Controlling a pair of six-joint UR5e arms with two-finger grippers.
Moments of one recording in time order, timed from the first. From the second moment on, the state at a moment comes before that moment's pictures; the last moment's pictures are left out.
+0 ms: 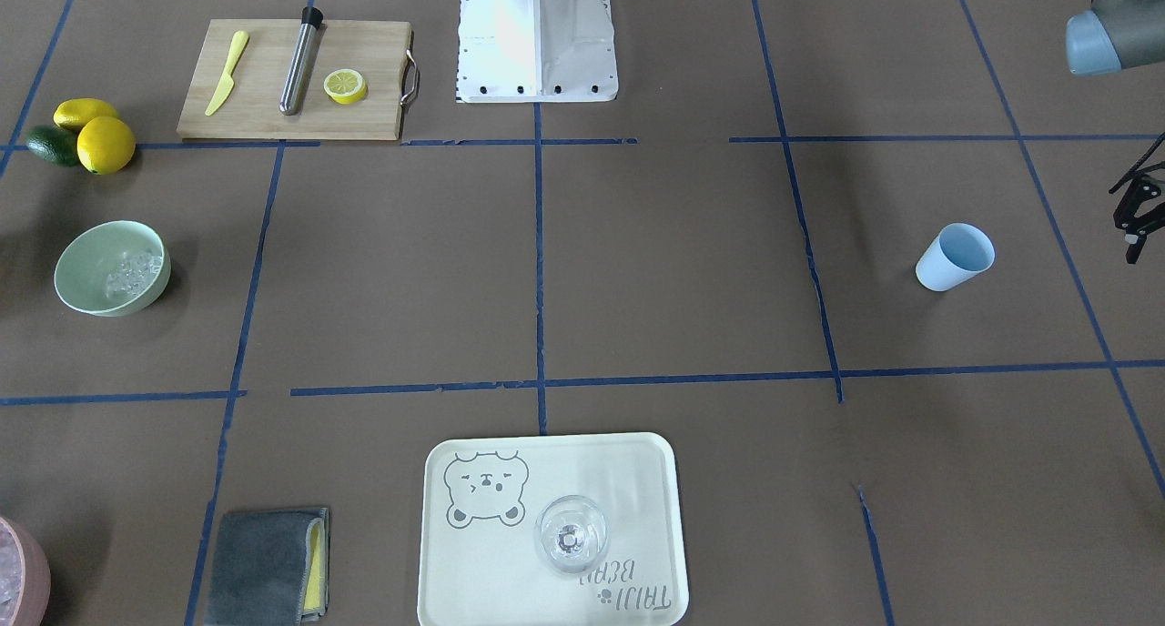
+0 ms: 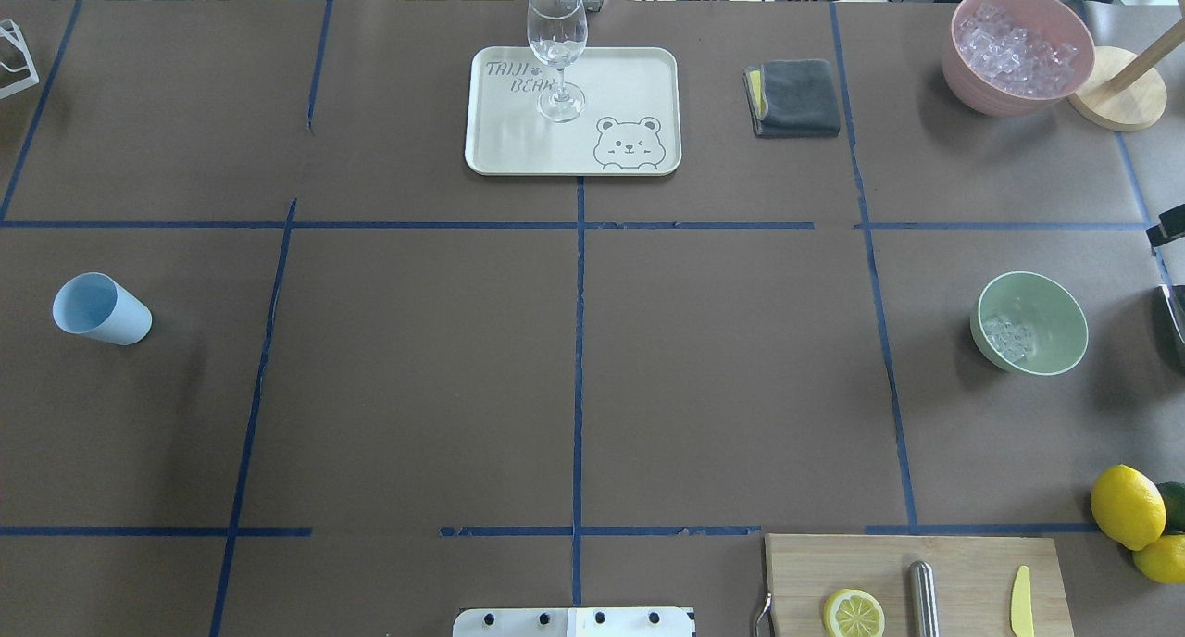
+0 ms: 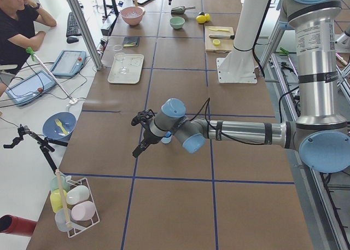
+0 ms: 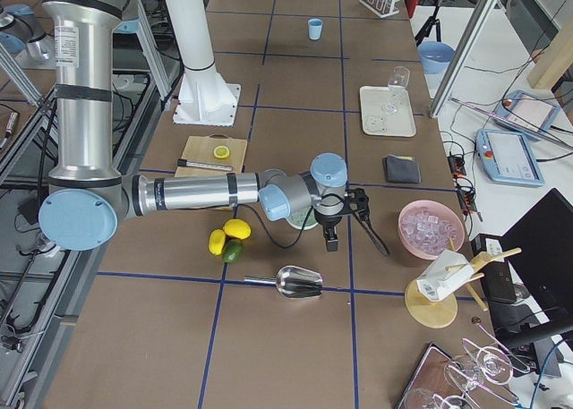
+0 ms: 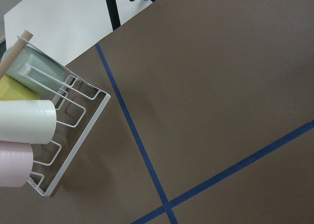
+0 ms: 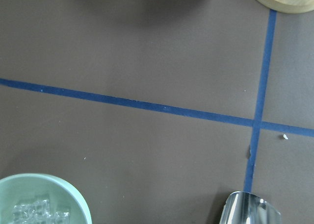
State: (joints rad) left arm -1.25 -1.41 -1.70 -2.36 -1.93 -0.15; right arm 1.34 -1.59 1.73 -1.40 2.26 0.20
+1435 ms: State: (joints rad) left arm -1.37 -1.42 -1.65 -2.04 -2.29 -0.12; right arm 1.58 -1.60 1.67 -1.65 2.41 -0.19
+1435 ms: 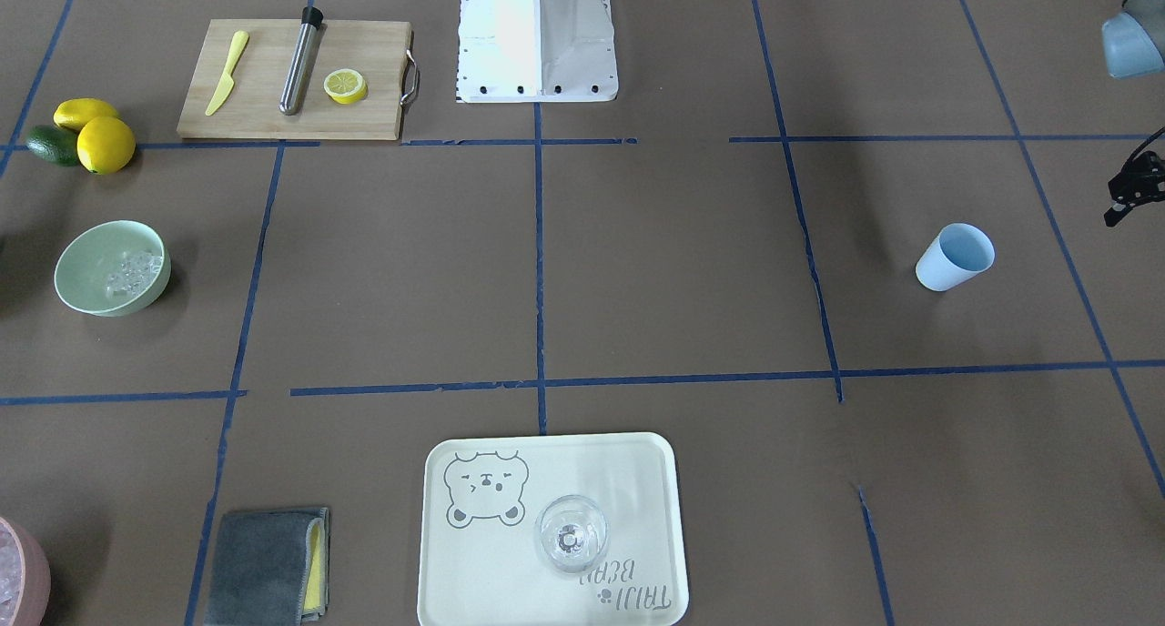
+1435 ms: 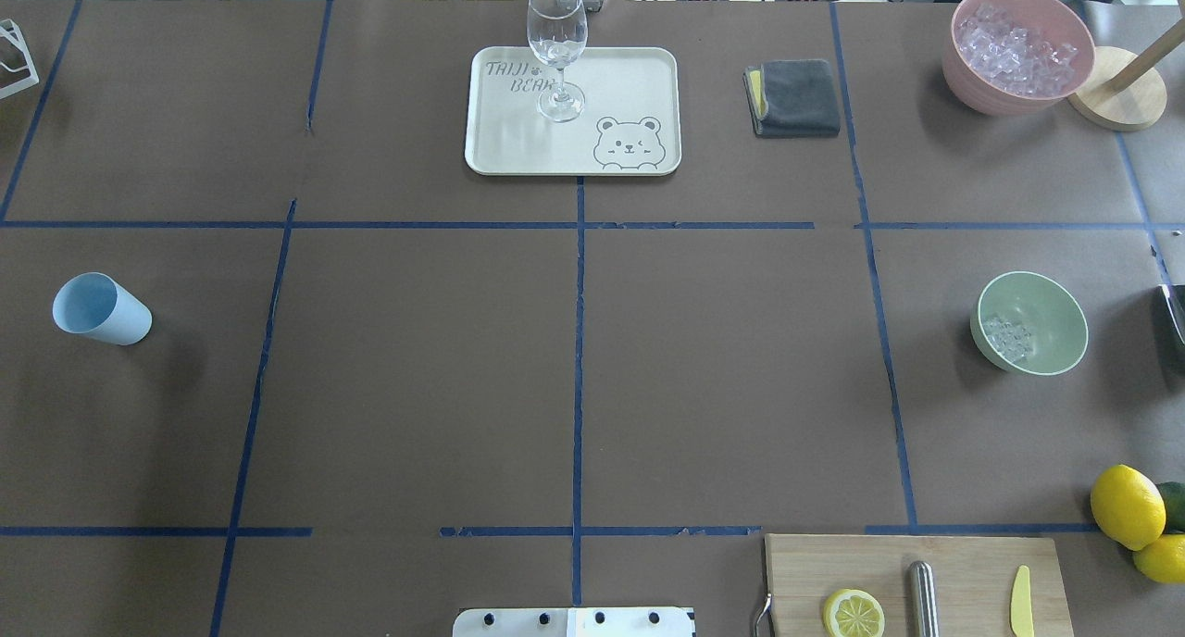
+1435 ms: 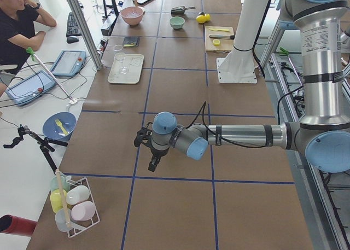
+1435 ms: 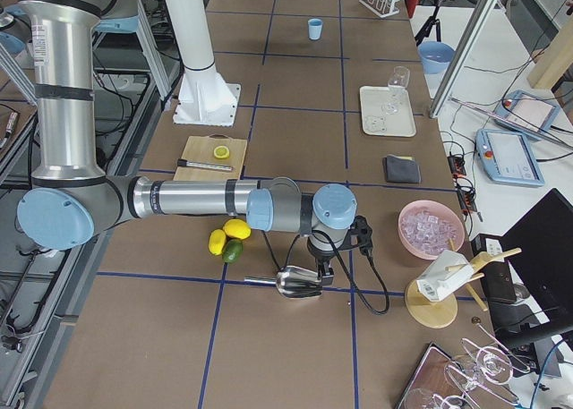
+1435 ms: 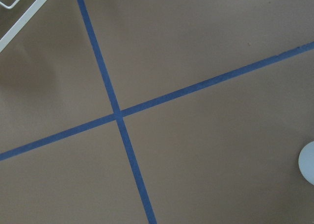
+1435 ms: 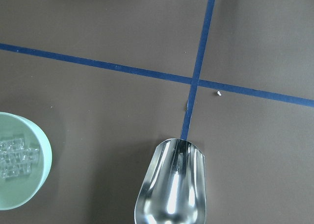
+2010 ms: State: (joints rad) left arm -1.55 -1.54 -1.67 -1.61 -2.32 0.12; right arm 1.58 -1.63 1.66 -1.56 2.36 -0.19
